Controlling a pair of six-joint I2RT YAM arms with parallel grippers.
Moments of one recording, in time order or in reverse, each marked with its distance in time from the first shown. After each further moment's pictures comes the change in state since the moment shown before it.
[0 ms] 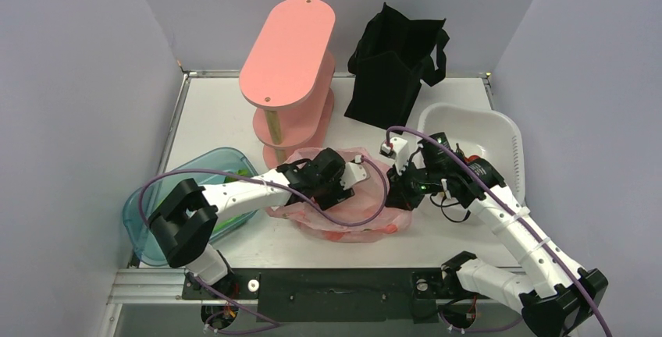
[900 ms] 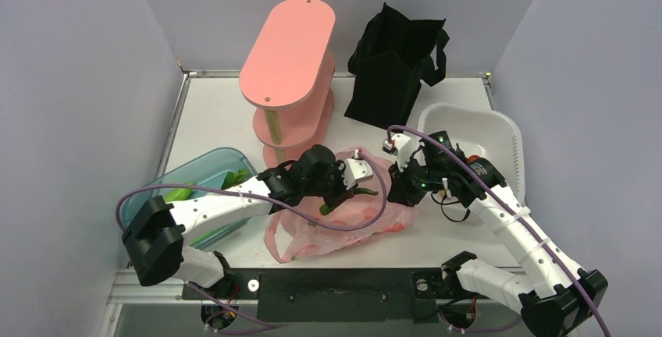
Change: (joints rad) left arm -0.033 -0.143 -0.056 0.150 0.267 -0.085; right arm -0.016 -0.002 0.002 0.011 0.063 -0.001
